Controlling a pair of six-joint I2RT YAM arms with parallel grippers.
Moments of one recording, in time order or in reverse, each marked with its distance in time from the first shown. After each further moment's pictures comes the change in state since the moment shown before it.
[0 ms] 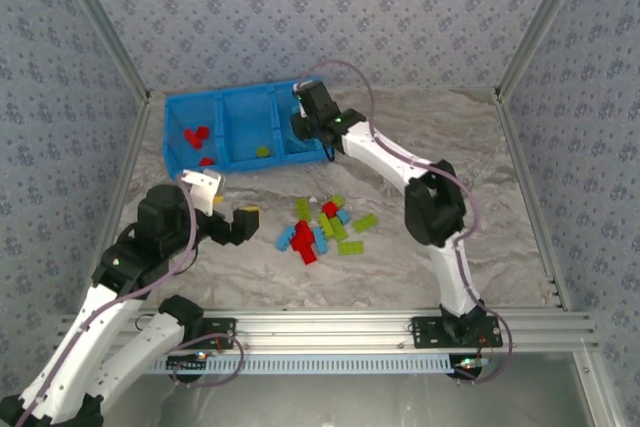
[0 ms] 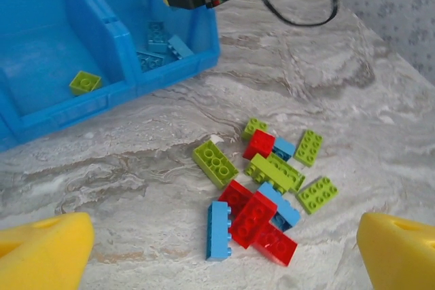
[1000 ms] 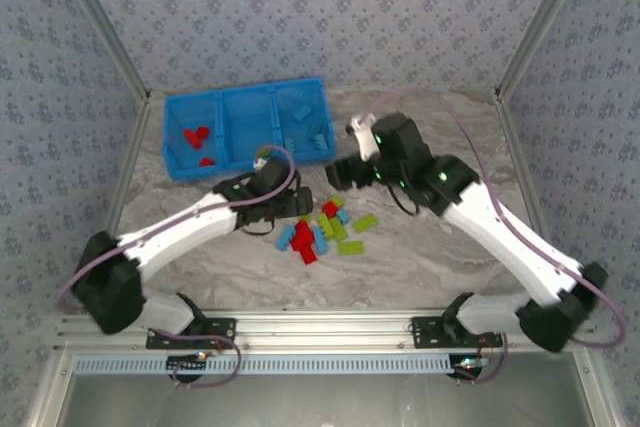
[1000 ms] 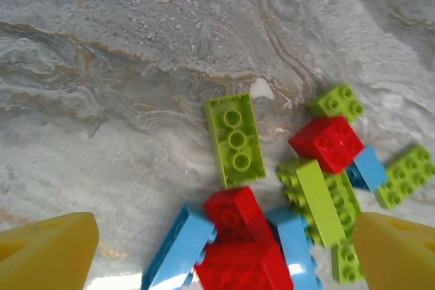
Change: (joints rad) left arm -0.278 0.824 0.200 0.093 -0.332 -0.561; right arm 0.075 -1.013 -0.725 -0.233 -0.182 -0.008
